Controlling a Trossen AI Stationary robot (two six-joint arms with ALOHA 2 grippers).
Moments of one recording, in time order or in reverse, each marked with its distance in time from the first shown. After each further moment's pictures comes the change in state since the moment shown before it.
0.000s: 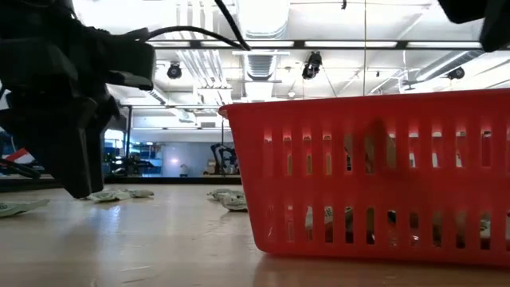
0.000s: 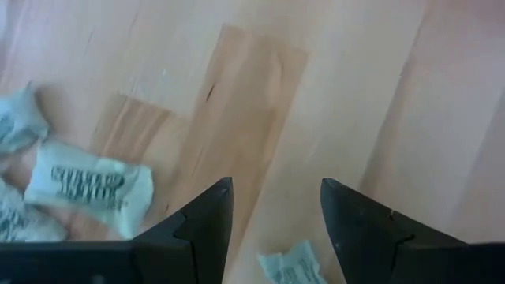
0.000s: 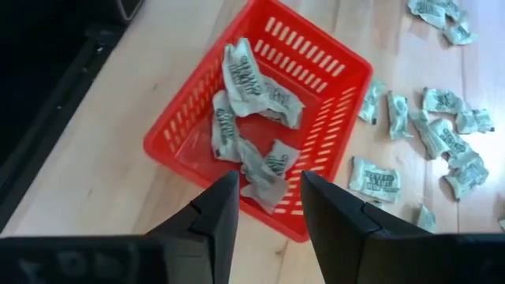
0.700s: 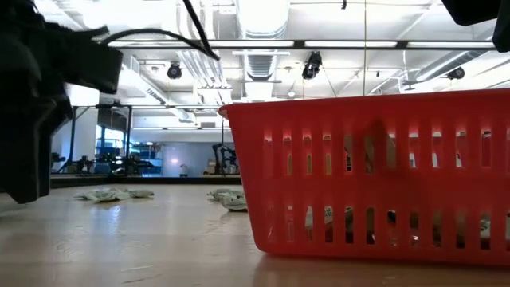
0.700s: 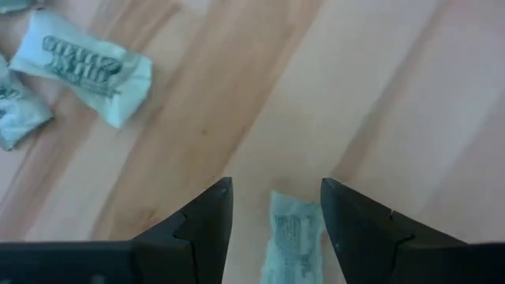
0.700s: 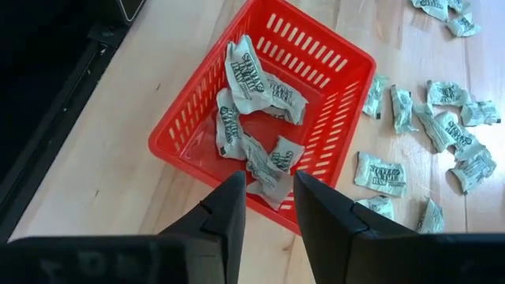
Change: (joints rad) left arm -0.088 0.000 0.016 -0.097 0.026 -0.279; right arm 0.007 0.000 -0.003 -0.003 0.000 0.037
